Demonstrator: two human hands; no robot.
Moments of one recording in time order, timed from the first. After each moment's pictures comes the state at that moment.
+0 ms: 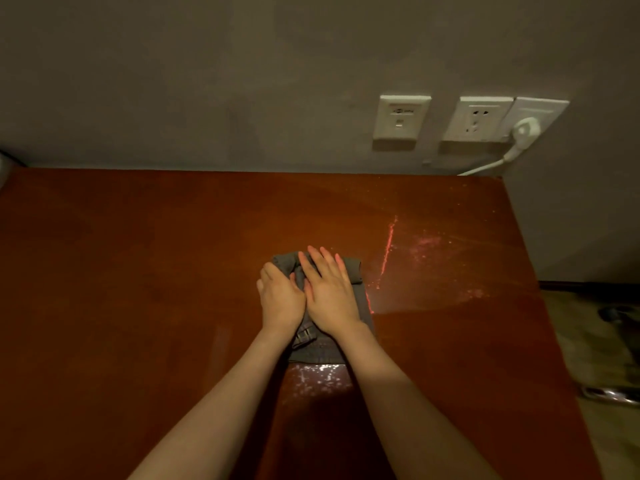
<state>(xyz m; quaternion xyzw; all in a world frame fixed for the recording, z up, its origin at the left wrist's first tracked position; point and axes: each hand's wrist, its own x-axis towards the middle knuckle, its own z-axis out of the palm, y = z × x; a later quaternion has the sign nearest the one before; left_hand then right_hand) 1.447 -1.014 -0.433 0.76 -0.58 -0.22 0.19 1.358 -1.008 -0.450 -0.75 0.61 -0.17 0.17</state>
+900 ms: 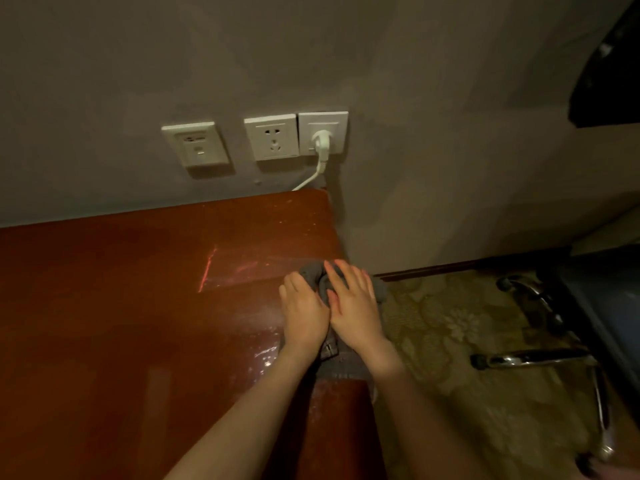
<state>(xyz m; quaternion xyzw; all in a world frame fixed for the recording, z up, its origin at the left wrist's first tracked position) 1.122 -0.971 -0.432 0.65 -0.68 -0.26 0.20 1.037 -0.951 -0.465 -0.64 0.73 -0.24 0.09</state>
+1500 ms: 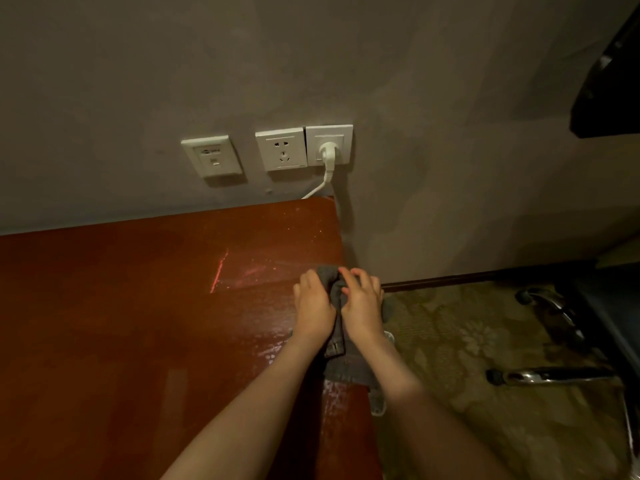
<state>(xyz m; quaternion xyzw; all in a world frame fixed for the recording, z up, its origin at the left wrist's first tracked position) 1.106 -0.980 -0.431 0.63 -0.71 -0.28 0.14 1.028 -0.956 -0.455 -0.54 0.76 -0.32 0.13</state>
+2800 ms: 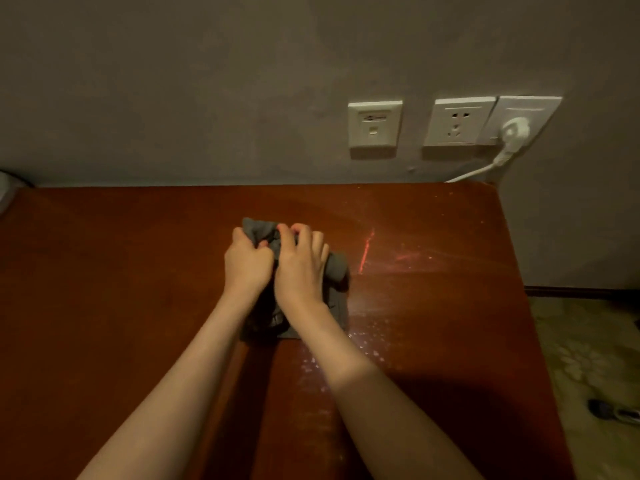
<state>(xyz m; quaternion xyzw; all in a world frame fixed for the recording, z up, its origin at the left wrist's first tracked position) 1.400 -1.068 -0.358 0.79 -0.49 -0.25 0.26 1.342 -1.052 -0.401 -0.63 0.68 -0.36 0.08</state>
